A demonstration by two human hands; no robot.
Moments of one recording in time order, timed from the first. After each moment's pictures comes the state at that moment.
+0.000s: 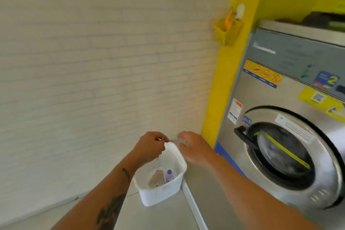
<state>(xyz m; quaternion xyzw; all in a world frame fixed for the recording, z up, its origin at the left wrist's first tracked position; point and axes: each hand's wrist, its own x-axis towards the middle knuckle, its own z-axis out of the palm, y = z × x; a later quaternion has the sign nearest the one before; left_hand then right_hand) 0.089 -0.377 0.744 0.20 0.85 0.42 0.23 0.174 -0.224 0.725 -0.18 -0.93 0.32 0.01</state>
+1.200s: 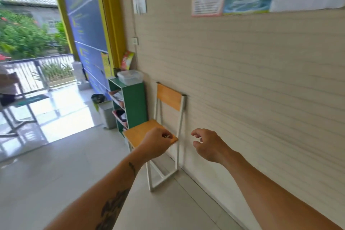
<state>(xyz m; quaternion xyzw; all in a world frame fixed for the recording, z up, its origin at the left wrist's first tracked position) 0.075 -1.307 0.811 -0.30 0.85 0.40 -0.13 -0.048 -1.153 0.805 0.39 -0.87 0.28 -0.13</state>
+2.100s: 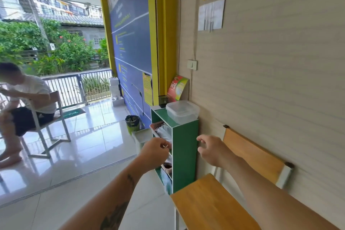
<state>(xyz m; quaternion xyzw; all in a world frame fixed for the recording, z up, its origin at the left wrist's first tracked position) -0.016 -1.882 0.844 -0.37 0.84 0.34 -0.19 -0.190 -1.758 0.836 0.46 -0.84 0.25 -0.12</state>
